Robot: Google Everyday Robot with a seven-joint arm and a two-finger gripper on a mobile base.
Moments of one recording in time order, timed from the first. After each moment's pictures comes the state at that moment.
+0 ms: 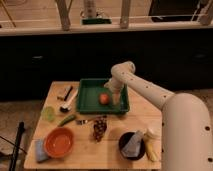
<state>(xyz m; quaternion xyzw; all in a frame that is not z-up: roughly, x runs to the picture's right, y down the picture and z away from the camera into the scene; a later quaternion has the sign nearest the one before) 0.042 0.047 0.932 -0.24 -0.18 -0.18 0.94</state>
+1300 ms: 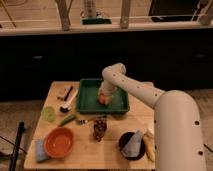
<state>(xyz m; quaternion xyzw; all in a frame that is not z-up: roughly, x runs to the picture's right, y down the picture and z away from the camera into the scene) 0.003 0.068 0.931 -0.25 -0.20 -0.25 0.91</state>
